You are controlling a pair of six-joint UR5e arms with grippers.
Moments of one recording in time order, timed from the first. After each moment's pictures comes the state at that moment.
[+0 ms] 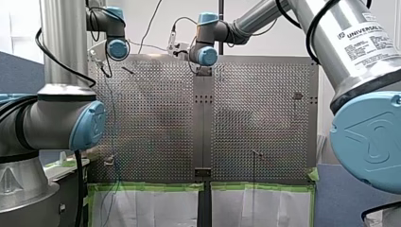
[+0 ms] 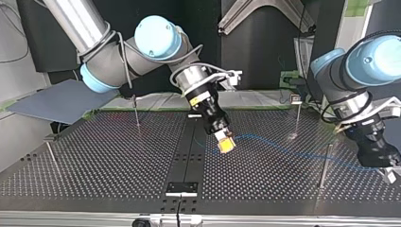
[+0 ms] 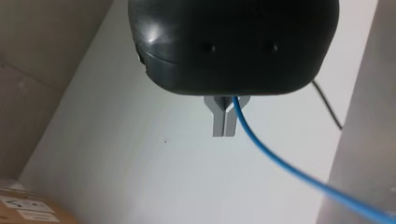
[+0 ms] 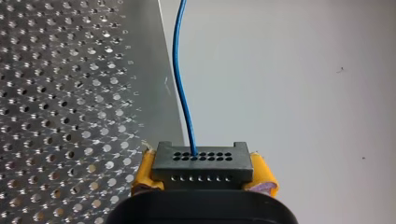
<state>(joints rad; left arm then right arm) 0.11 -1.47 -1.74 -2.64 -1.92 -2.04 2.42 -1.09 1.15 -0.40 1.46 1.66</state>
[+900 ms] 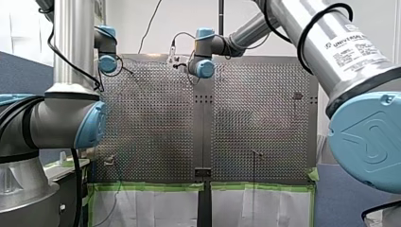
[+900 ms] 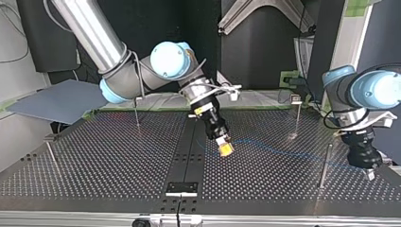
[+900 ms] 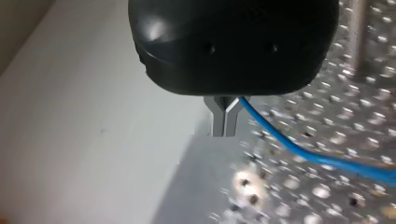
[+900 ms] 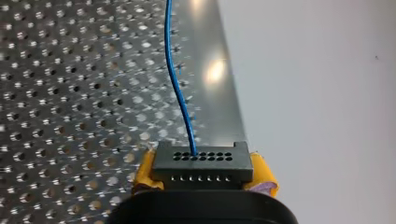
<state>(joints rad) 0.23 -1.62 -1.73 -2.64 -1.70 -2.04 2.41 -0.97 1.07 -0.39 1.47 1.67</state>
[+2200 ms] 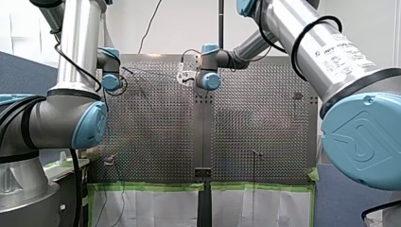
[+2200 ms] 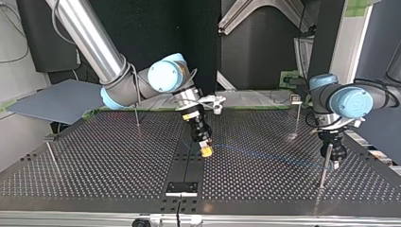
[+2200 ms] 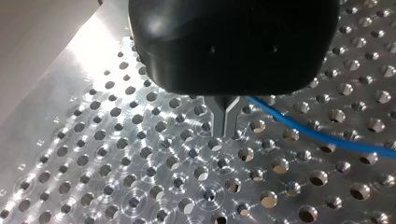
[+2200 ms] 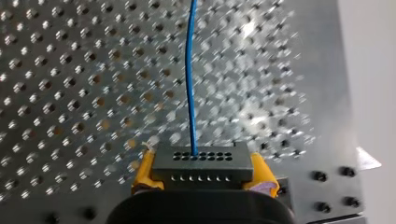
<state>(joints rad) 0.21 -1.79 -1.73 -2.61 -1.63 -2.04 2.35 -0.89 1.06 -0.35 1.53 1.66</state>
